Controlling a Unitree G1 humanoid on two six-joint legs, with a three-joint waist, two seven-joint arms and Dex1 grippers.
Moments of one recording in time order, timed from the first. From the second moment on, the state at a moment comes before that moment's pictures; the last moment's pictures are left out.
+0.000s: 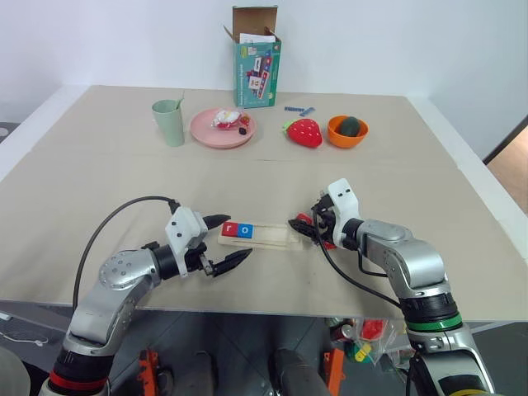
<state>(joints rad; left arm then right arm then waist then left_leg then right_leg) -0.16 0.45 -0.04 -0.40 -0.36 0.40 -0.81 -0.50 -0.44 0.06 -0.10 0.28 0.87 0.52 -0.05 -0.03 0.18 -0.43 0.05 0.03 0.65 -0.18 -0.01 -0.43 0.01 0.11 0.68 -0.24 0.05</state>
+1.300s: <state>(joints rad) -0.16 0.46 -0.08 -0.40 -0.37 0.40 -0.79 -0.48 -0.49 0.12 -0.20 0.25 0.91 0.54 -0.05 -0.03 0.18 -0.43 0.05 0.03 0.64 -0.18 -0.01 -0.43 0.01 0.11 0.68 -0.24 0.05</state>
